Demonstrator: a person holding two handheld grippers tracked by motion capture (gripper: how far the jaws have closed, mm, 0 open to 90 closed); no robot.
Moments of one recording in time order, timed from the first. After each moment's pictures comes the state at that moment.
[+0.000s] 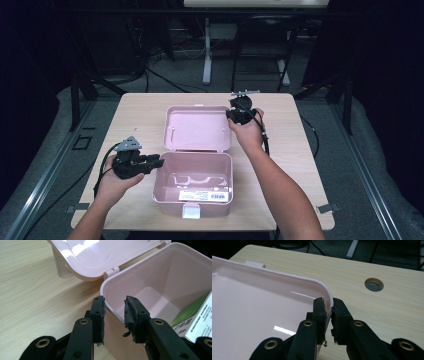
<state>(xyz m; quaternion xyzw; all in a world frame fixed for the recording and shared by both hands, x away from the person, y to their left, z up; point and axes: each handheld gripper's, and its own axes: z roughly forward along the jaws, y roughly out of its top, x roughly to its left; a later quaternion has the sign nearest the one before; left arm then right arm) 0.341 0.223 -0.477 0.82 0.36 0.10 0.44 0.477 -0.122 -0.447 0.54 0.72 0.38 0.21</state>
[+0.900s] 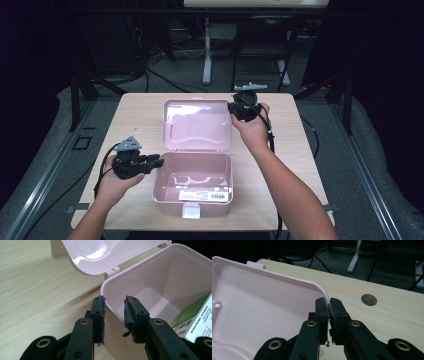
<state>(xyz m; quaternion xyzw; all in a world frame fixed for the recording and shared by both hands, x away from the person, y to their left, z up) 0.340 0.223 -0.478 0.81 0.37 0.10 0.44 0.450 -0.126 -0.405 0.51 0.72 0.41 0.24</state>
